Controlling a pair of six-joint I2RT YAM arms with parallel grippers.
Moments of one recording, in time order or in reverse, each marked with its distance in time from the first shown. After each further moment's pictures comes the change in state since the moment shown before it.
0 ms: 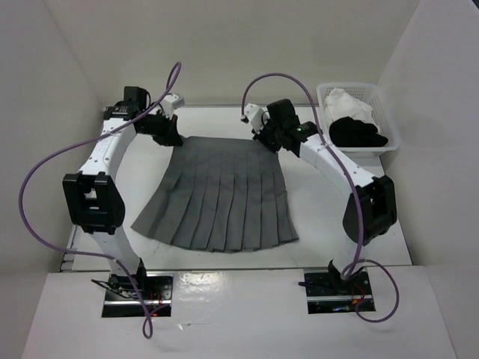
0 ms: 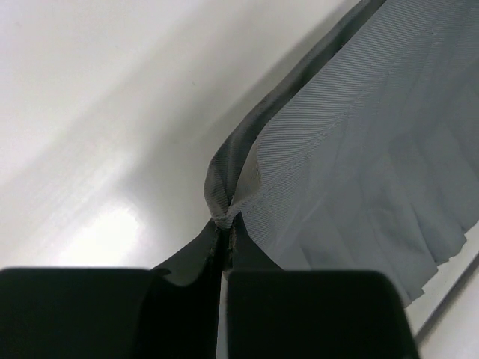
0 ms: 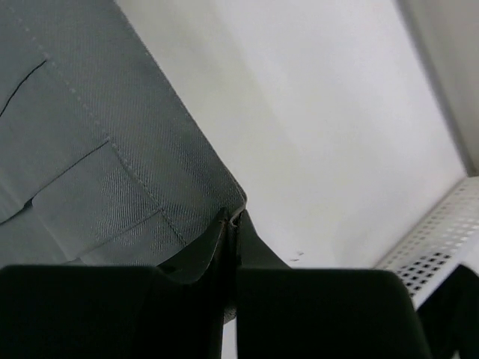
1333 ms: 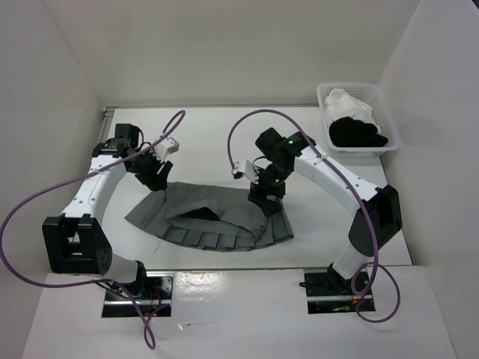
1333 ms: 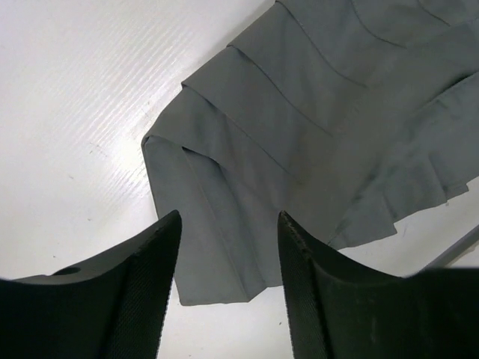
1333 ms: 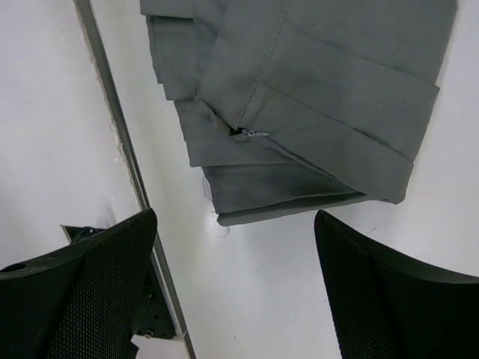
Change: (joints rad) left arm 0.021 -0.352 -0.454 -0.048 -0.249 0.210; right arm 0.153 -0.062 -0.021 -0.664 -0.367 -0.179
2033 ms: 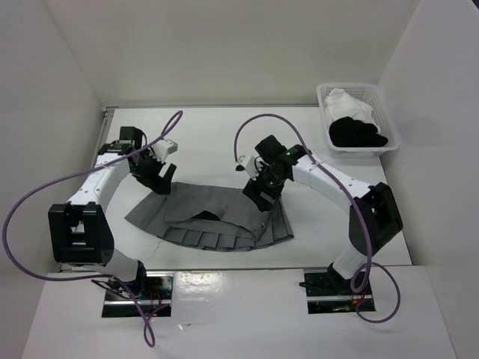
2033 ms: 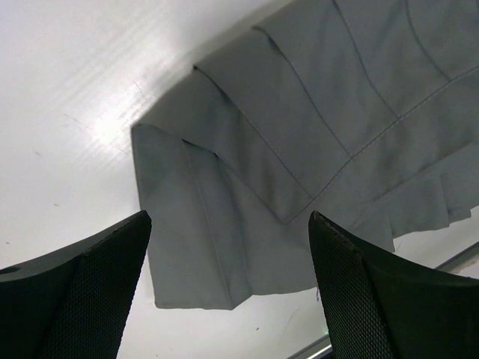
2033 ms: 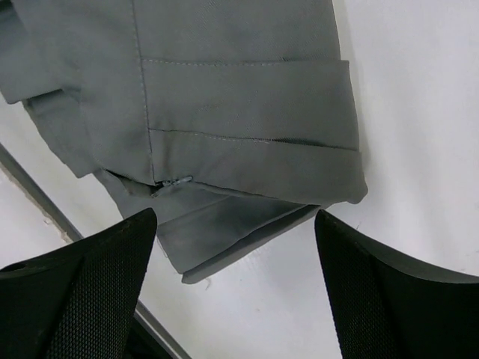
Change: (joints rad) left arm 0.009 0.068 -0.029 0.059 -0.047 -0.131; right arm -0.010 -0.003 -0.197 0.366 0.177 0.303
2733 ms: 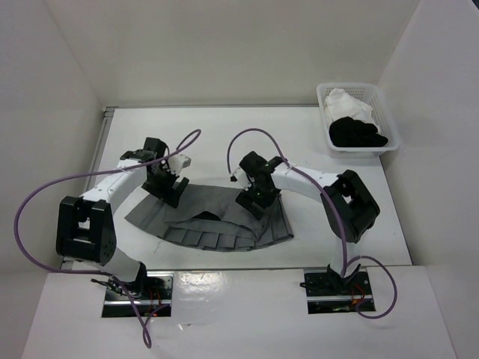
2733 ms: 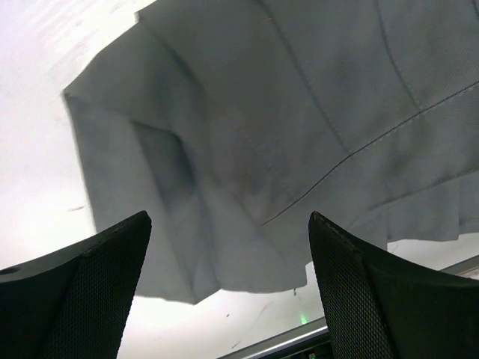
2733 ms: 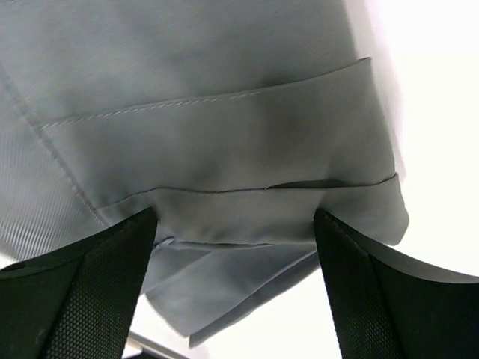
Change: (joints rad) left arm -0.150 0.018 -0.110 0.024 -0.206 -0.152; right arm 0.085 0.171 -0.063 0.112 0.203 0.203
